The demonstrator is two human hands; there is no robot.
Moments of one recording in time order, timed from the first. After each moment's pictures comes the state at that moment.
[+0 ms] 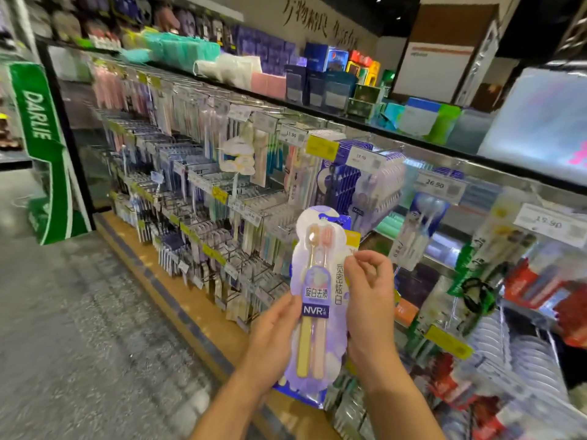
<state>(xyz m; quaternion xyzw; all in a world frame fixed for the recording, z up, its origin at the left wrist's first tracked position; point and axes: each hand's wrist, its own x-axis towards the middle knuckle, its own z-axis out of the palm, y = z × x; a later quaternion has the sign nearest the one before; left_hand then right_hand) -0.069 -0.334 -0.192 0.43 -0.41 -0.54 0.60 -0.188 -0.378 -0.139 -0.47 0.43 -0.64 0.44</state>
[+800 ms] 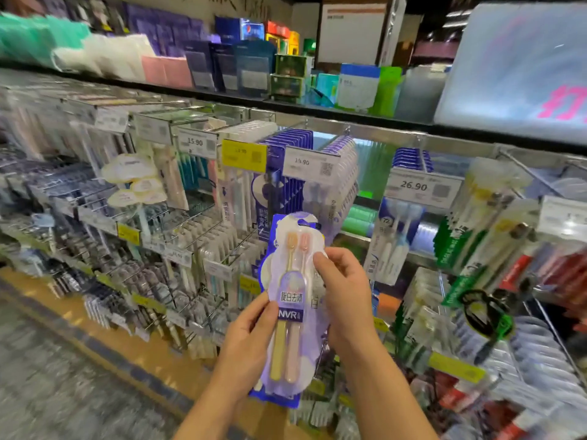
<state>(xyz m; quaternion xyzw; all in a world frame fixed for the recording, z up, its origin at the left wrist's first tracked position) -0.074 -0.520 -0.209 0.44 -0.45 -0.56 0.53 -0.209 -0.552 -0.160 -0.39 0.48 -0.66 0.43</state>
